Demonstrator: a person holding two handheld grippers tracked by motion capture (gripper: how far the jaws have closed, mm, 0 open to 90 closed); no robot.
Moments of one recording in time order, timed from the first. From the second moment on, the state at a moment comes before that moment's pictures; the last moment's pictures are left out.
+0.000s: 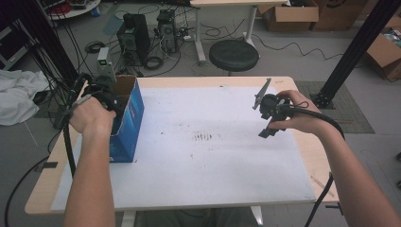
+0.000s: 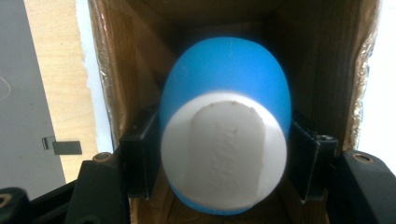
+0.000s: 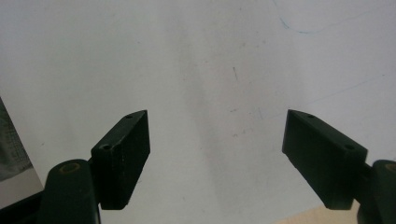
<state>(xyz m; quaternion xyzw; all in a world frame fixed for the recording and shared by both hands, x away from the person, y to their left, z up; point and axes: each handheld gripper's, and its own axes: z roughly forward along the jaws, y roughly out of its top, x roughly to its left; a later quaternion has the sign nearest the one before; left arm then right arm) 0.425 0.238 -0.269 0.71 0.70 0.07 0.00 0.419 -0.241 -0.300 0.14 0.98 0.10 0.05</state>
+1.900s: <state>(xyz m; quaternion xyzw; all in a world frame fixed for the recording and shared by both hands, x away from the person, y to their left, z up) 0.396 0.159 -0.207 0.84 0.53 0.07 0.12 0.421 -0.230 -0.292 0.15 0.98 0.09 0.04</state>
